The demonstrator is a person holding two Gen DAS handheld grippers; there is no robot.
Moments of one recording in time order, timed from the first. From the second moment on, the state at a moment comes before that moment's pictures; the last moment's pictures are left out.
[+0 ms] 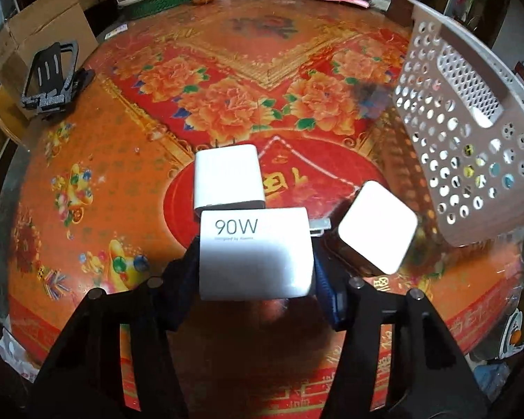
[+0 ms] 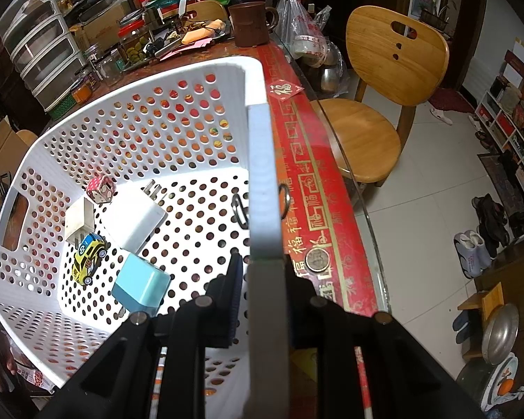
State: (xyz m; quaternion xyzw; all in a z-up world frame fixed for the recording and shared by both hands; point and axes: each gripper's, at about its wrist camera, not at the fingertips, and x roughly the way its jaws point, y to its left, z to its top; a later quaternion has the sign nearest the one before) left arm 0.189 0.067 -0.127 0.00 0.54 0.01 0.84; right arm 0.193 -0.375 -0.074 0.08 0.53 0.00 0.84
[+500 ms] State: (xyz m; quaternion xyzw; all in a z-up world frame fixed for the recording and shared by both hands) left arm 0.171 0.082 -0.059 0.01 0.46 0.02 0.89; right arm 0.193 -0.375 -0.074 0.08 0.53 0.00 0.84
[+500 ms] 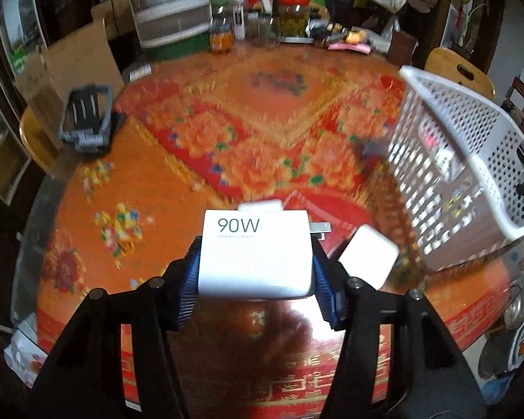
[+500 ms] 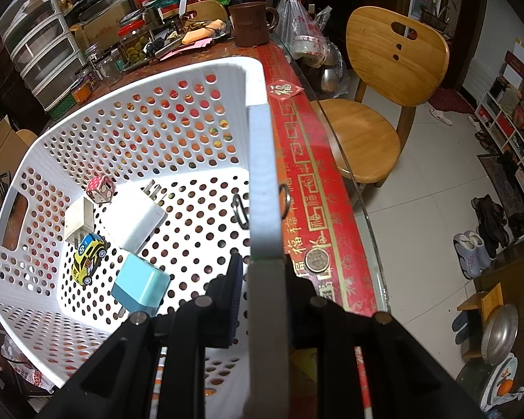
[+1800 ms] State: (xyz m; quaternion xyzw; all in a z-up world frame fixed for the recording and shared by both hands) left arm 0.290 -0.221 -0.087 0.20 0.61 -0.22 0.73; right arm 0.192 -0.373 -0.074 0.08 0.53 0.00 0.84
